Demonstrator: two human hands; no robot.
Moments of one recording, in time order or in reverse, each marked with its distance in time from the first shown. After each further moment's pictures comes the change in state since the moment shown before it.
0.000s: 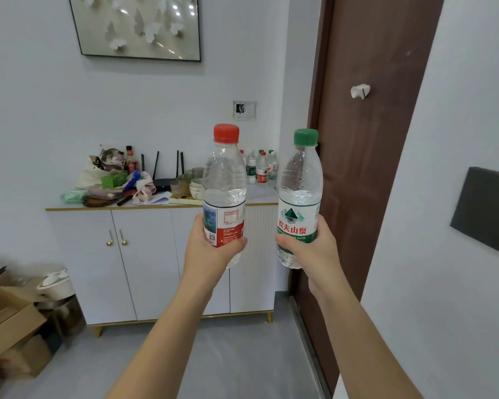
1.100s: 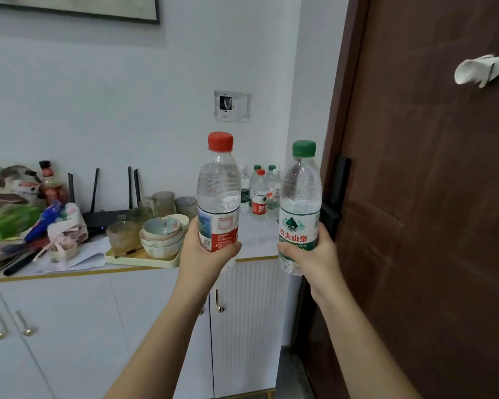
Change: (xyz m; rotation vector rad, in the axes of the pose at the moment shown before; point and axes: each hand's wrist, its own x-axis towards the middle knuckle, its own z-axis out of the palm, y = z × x) left_hand 0.451 -0.165 0.102 0.001 -0.032 0.014; right_hand 0.454 0.165 0.067 -0.052 0.109 0.013
